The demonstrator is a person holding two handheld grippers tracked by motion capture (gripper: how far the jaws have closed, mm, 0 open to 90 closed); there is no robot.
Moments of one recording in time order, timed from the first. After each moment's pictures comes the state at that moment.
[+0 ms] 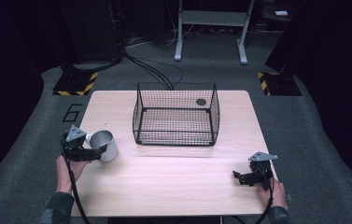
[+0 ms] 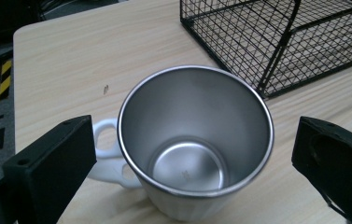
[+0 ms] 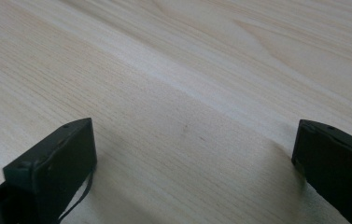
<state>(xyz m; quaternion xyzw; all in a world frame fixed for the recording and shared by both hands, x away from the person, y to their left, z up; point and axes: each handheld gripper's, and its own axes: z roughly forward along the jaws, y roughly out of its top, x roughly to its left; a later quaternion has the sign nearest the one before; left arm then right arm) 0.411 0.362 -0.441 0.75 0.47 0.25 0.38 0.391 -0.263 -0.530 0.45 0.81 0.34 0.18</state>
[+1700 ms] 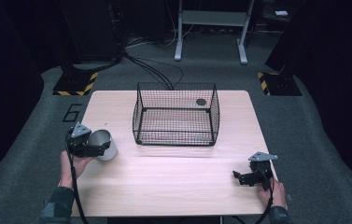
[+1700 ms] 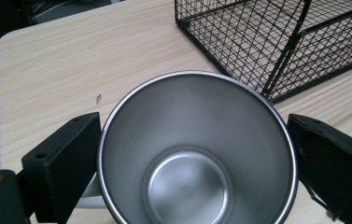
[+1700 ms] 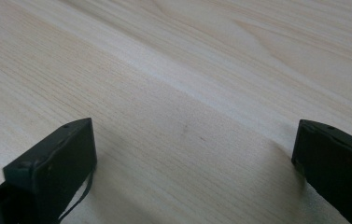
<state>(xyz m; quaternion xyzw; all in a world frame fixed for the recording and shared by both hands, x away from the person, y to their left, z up) 0.424 0.359 -0.444 0.76 0.45 0.25 0.39 0.391 -0.263 -0.530 0.45 0.81 0.34 0.18</state>
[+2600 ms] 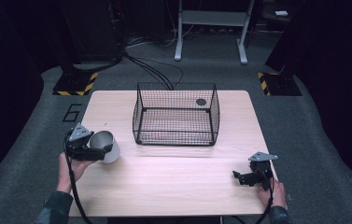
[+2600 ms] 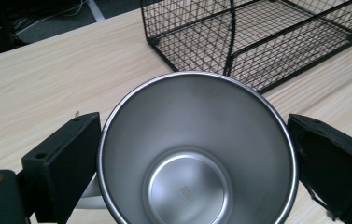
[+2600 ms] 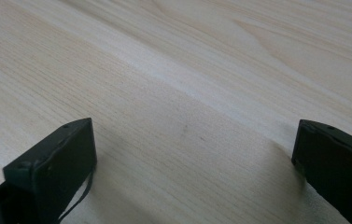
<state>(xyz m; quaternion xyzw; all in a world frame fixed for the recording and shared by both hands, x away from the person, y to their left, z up) 0.401 0.343 -0.419 0.78 0.41 0.24 0.41 0.391 -0.263 -0.530 0.45 0.81 0.34 0.18</state>
